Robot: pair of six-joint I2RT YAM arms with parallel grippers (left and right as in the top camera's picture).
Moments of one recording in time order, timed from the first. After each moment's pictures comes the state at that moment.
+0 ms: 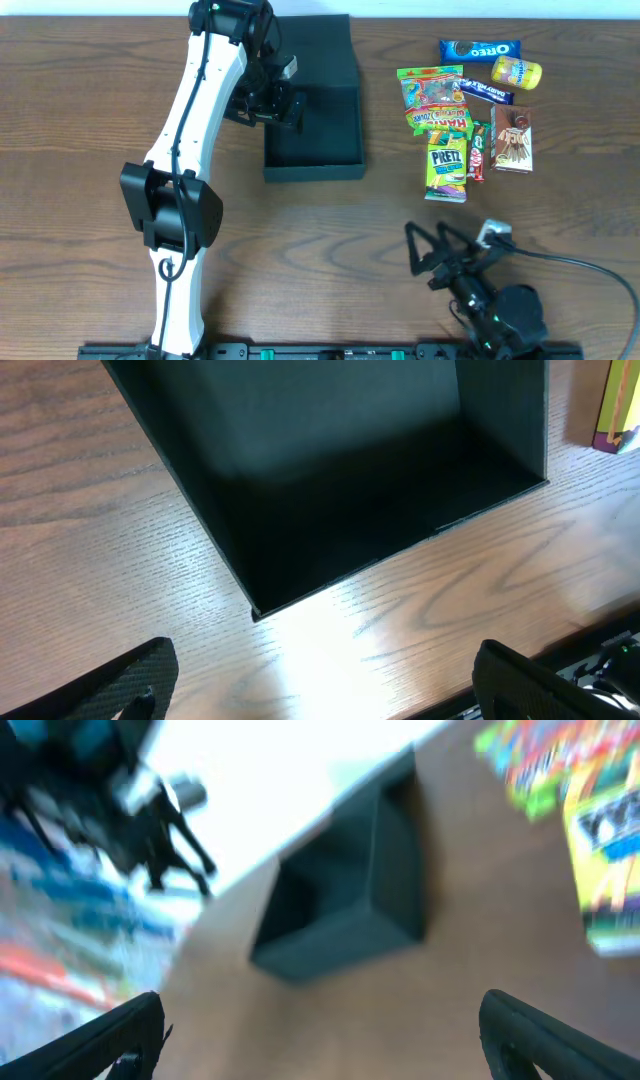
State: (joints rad) left arm -0.27 2.25 2.34 -1.68 0.29 0.07; right arm 0.38 0.01 0.15 -0.29 -0.07 0.84
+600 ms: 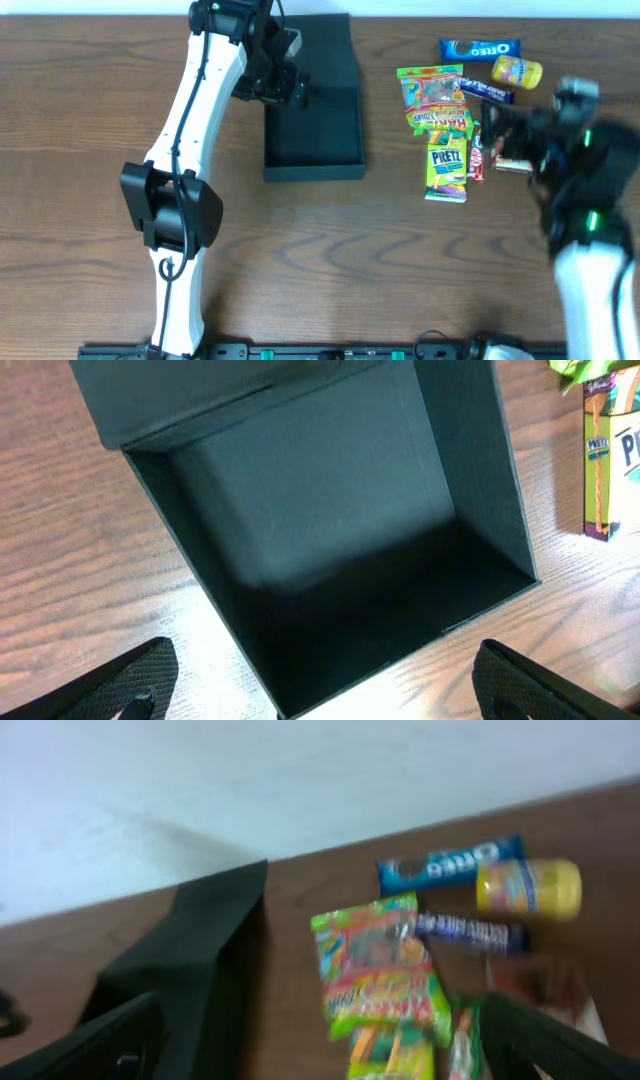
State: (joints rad) left arm -0.27 2.25 2.34 -1.46 0.28 0.07; right arm -0.22 1.20 0.97 -0.20 -0.41 0.21
